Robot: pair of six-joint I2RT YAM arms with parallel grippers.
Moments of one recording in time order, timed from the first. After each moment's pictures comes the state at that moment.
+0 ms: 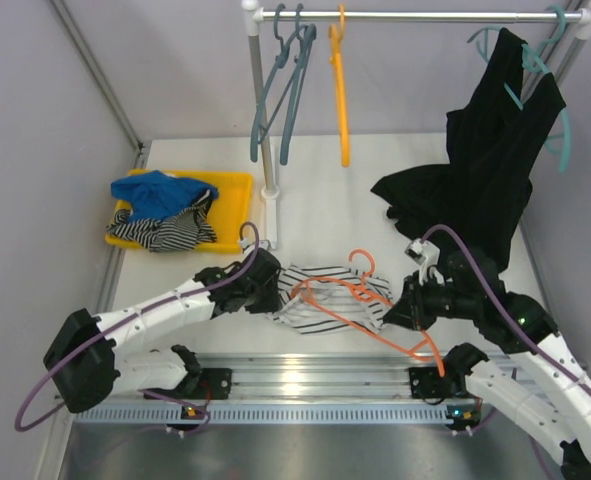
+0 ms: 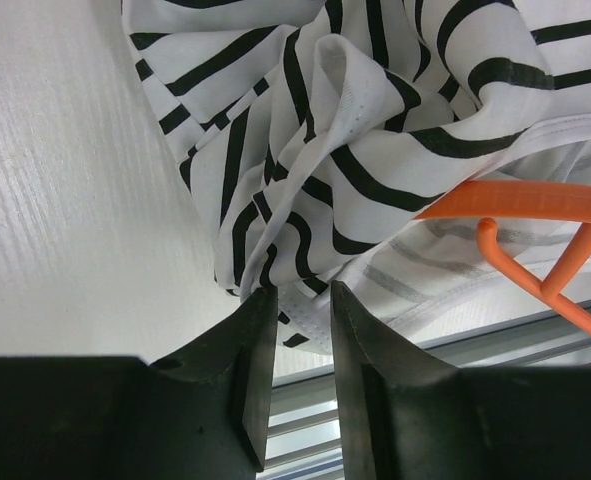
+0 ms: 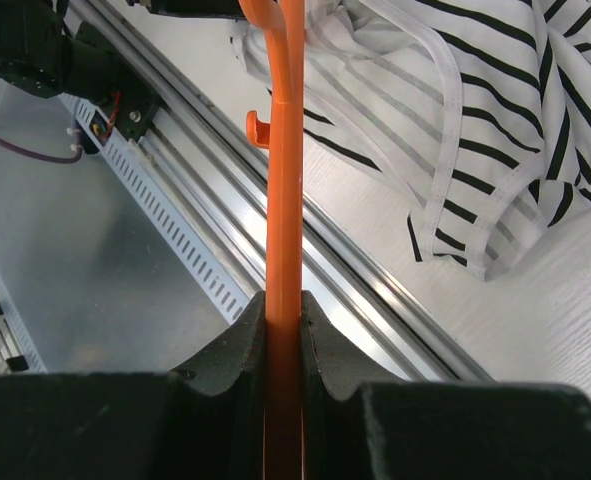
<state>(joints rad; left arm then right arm) -0.85 1.18 0.70 -0.55 -0.12 -0.86 0.57 0.56 0.78 -0.91 -0.47 0.32</state>
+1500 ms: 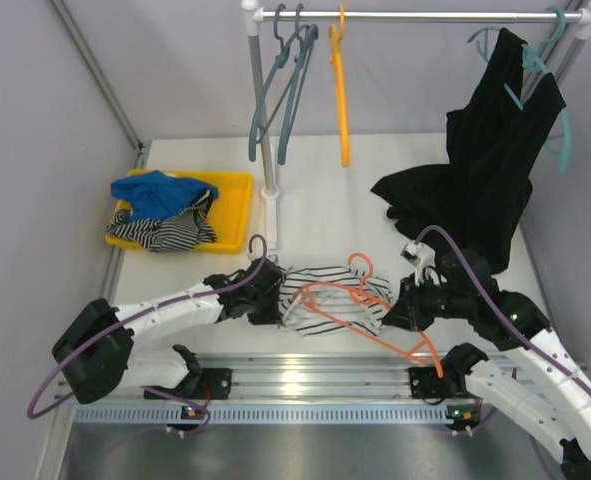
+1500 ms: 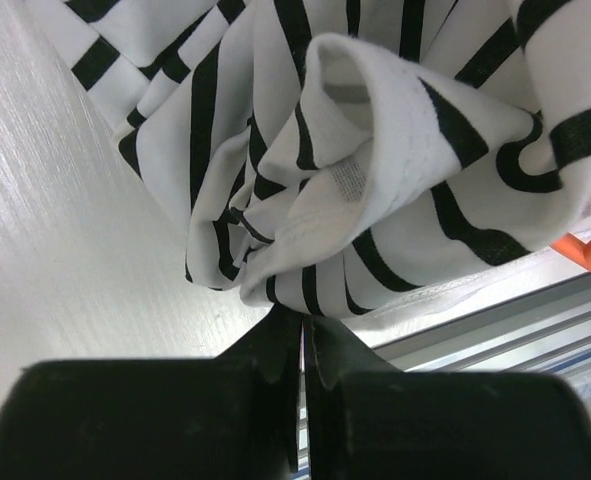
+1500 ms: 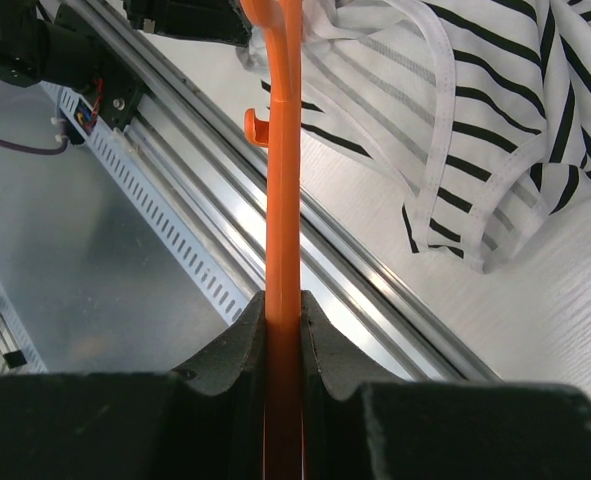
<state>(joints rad) -0.85 1.25 0.60 -0.43 0.02 -0.84 0.57 0.58 0.75 -0.90 -0.47 0.32</state>
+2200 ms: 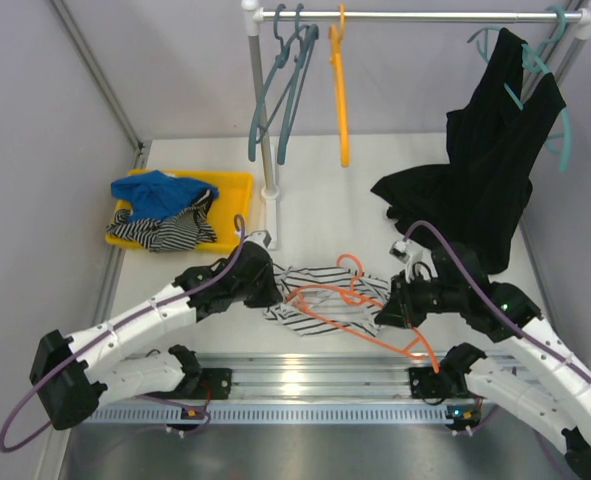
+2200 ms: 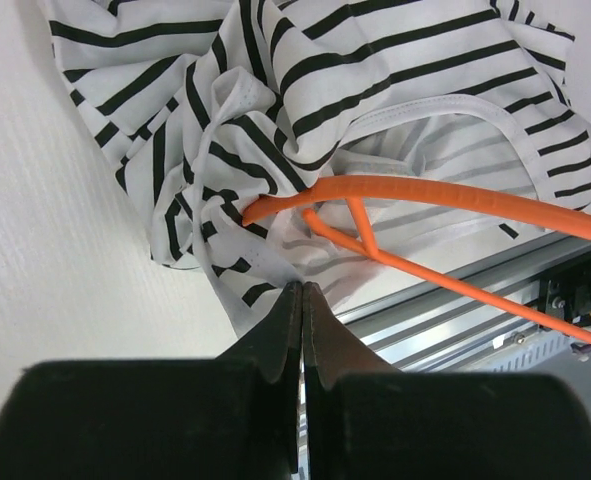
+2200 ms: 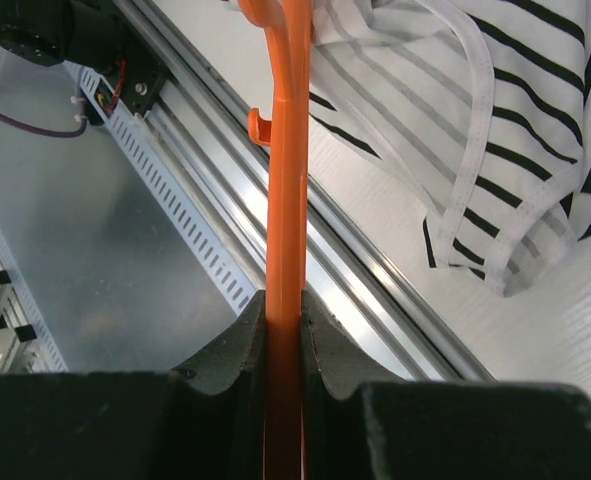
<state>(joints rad) -0.85 1.05 0.76 -0.58 -0.04 -0.82 0.62 0.65 0.77 -0.87 -0.50 0.31</state>
